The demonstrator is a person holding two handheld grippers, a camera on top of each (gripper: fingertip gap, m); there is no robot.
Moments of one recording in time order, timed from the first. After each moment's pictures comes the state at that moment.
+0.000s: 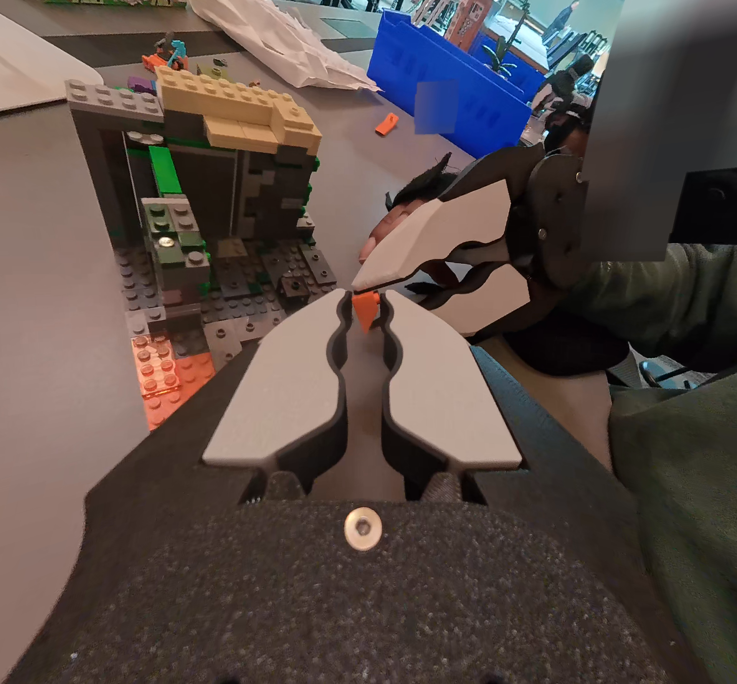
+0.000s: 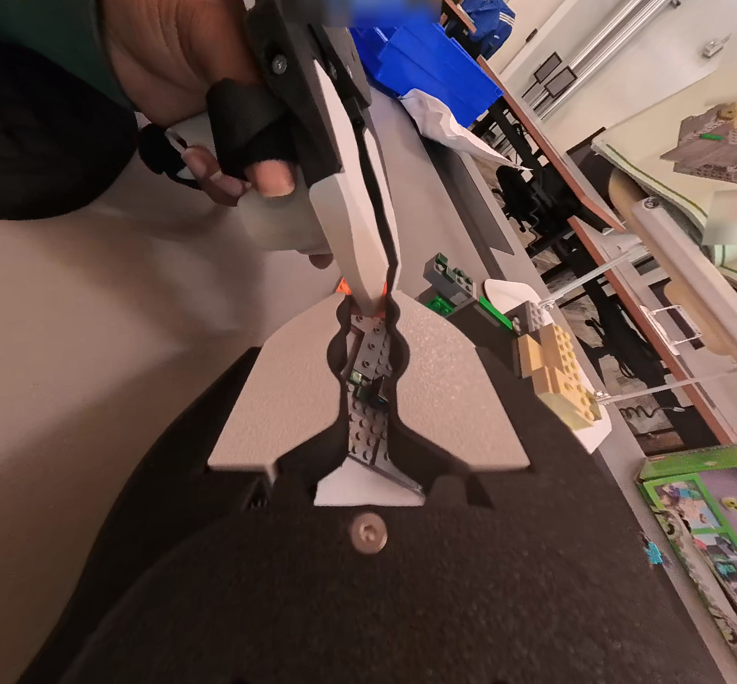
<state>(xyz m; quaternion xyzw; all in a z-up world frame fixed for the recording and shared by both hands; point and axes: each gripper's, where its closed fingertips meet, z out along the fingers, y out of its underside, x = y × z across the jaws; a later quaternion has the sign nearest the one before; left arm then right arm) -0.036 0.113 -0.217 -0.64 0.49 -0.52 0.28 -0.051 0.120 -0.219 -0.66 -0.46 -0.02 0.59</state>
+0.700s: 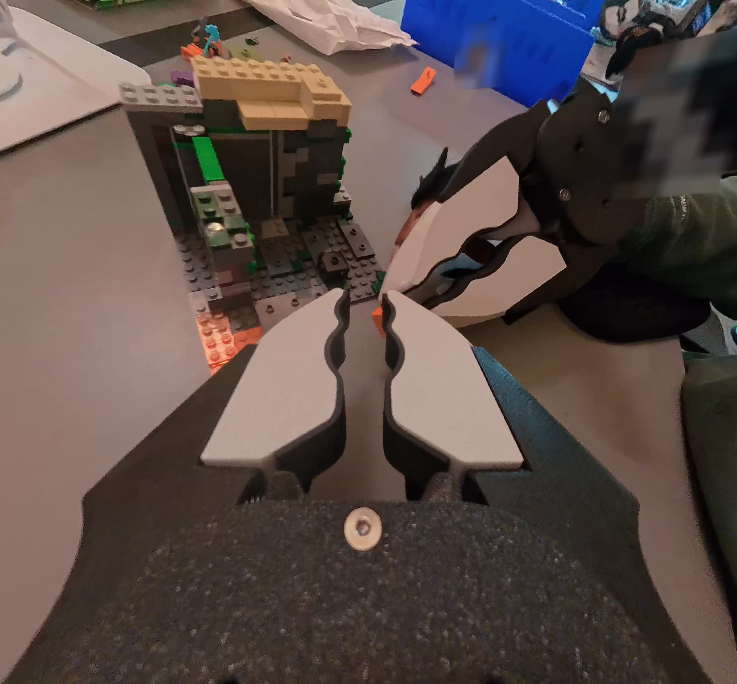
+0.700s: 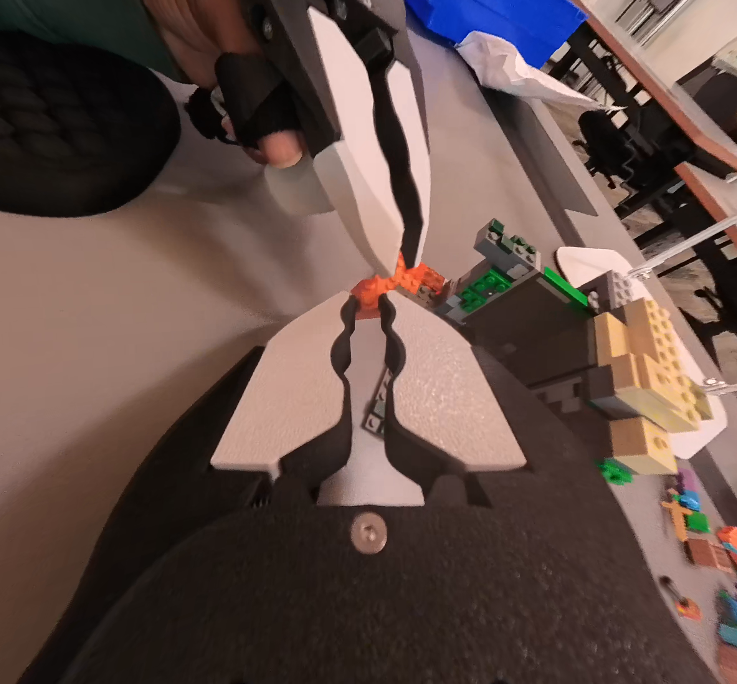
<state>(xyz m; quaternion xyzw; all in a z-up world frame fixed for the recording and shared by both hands) -0.050 0.128 -0.227 -0.65 0.54 -0.45 0.30 -0.055 0.115 -0.243 -0.71 -0.46 0.05 0.53</state>
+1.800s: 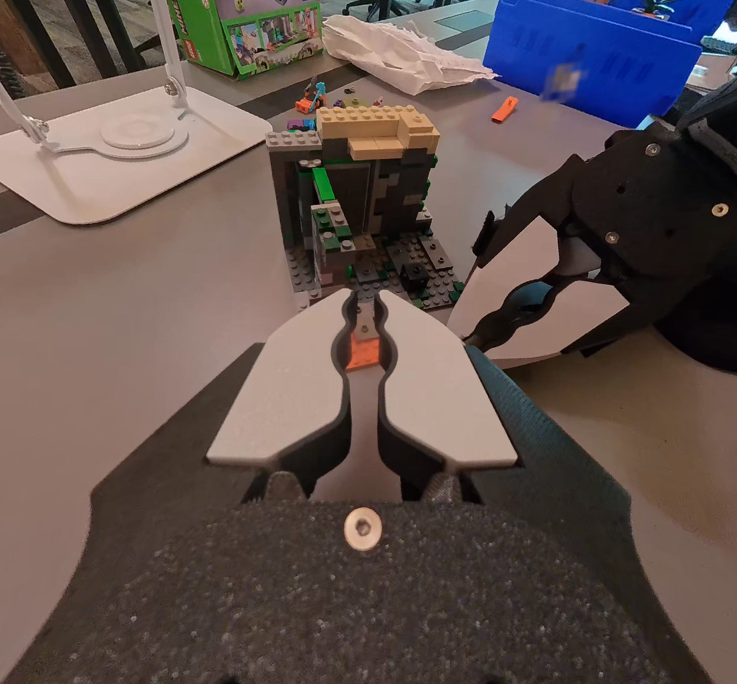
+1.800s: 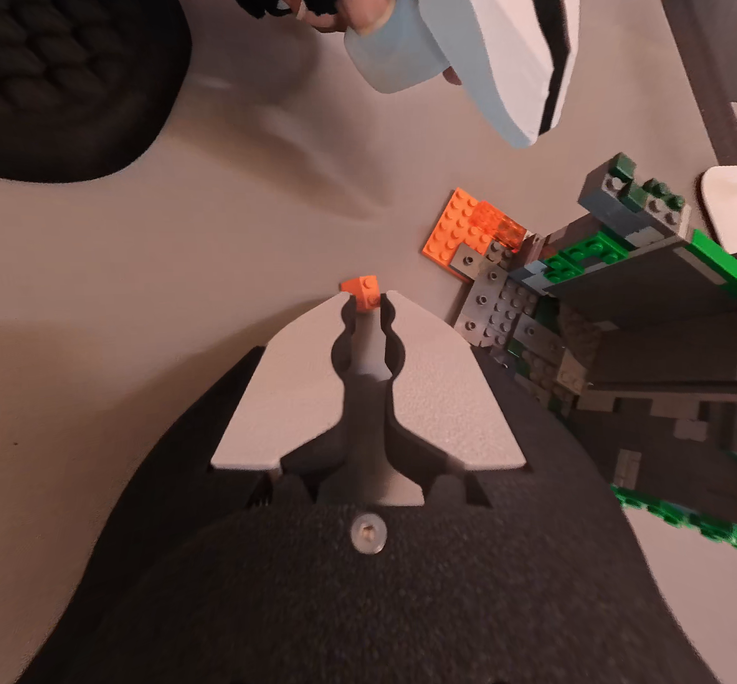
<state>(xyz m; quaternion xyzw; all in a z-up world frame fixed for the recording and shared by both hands) -0.066 0.170 -0.219 -0.66 0.51 -0.39 0.40 -0.063 0.111 -0.280 -0.78 -0.48 0.08 0.39</state>
